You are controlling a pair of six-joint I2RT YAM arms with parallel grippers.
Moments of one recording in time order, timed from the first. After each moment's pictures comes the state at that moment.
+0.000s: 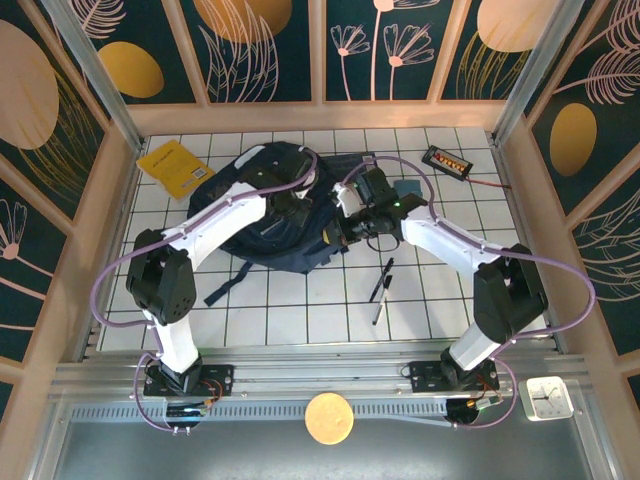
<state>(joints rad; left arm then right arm) -0.64 1.84 1.62 -0.87 -0.13 -0.16 0.62 1.60 1.21 -0.56 -0.50 0.21</state>
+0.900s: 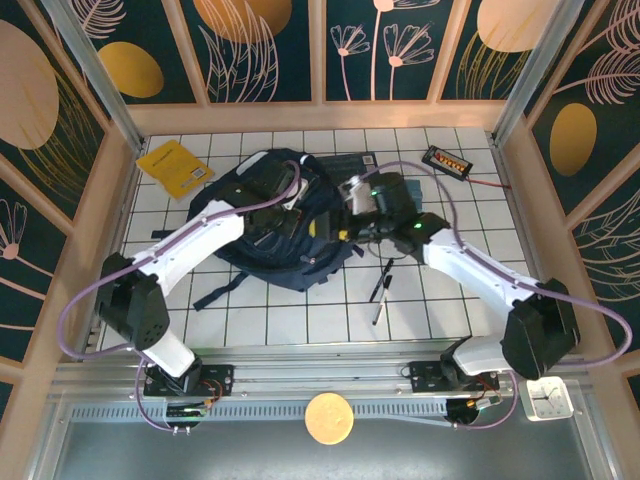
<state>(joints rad) -0.63 1.61 1.37 -0.78 -0.05 -0.14 0.60 1.35 1.03 -0.26 -0.61 0.62</state>
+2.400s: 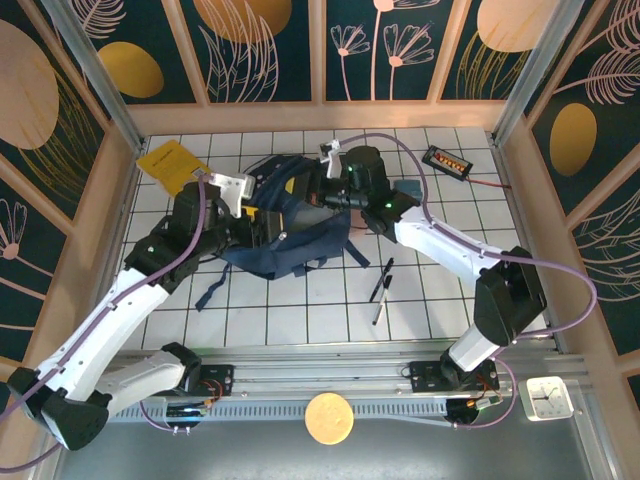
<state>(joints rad) -0.55 1.03 1.06 -0.58 0.22 -0.40 0.69 1.60 1.28 0.07 -0.51 0.86</state>
